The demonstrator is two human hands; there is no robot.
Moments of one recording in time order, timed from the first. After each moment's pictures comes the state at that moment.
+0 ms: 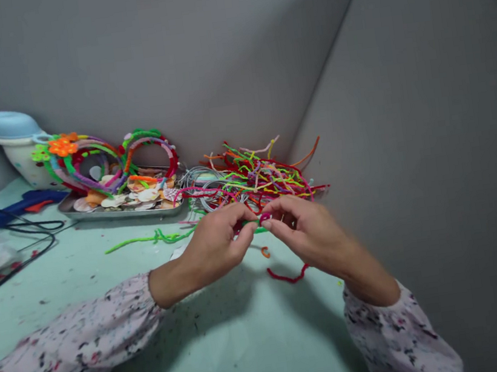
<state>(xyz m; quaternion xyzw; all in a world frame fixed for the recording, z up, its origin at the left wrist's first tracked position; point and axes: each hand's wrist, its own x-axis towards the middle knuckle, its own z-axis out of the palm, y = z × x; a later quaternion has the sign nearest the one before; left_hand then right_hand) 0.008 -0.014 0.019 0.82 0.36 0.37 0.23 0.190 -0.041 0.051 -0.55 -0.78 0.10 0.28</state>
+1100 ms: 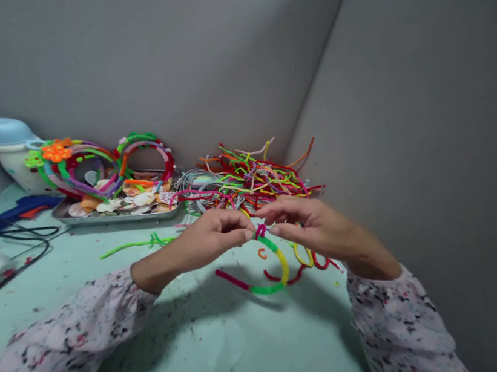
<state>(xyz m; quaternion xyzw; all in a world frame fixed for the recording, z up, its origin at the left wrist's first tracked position) -0.002 -0.001 0.031 0.76 0.28 0.26 0.53 0.217 -0.038 0.062 -0.43 -0.82 0.25 0.29</state>
